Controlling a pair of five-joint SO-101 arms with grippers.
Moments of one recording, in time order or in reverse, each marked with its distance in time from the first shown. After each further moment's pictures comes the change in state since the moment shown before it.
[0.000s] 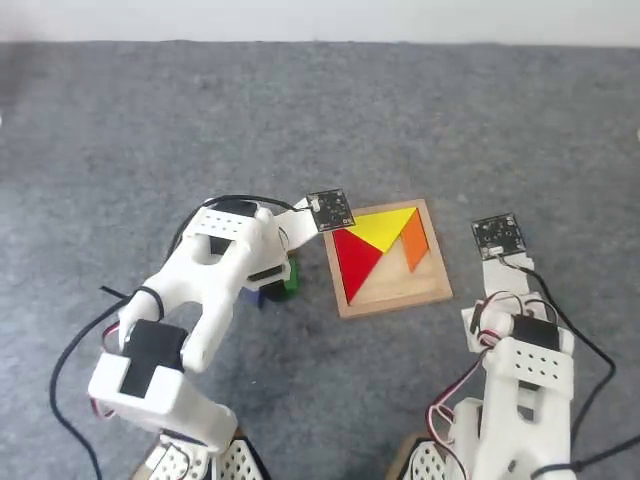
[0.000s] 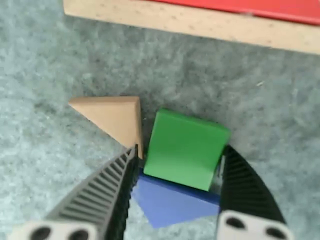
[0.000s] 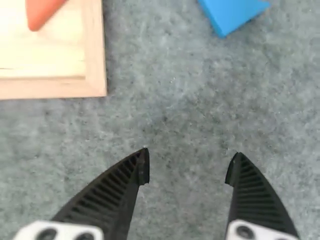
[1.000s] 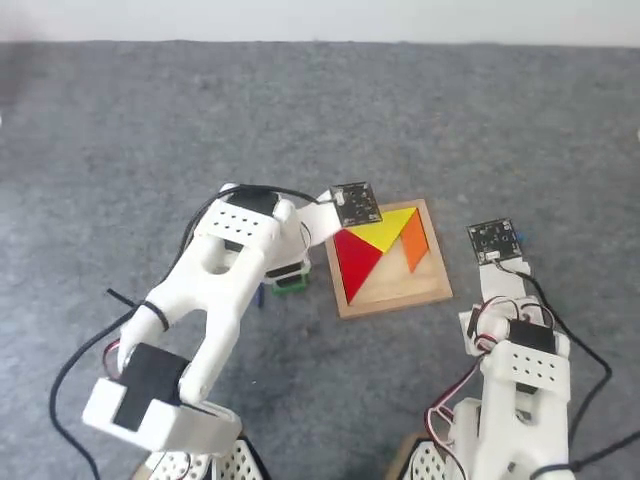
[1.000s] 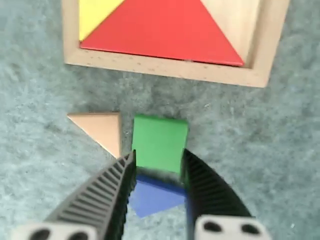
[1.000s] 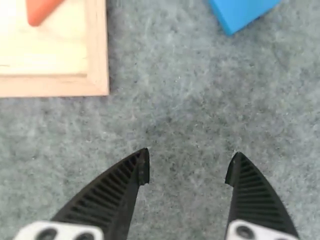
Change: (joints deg) left arm 6.9 -8.2 -6.5 14.4 4.1; right arm -0.3 0.0 2.9 -3.1 0.0
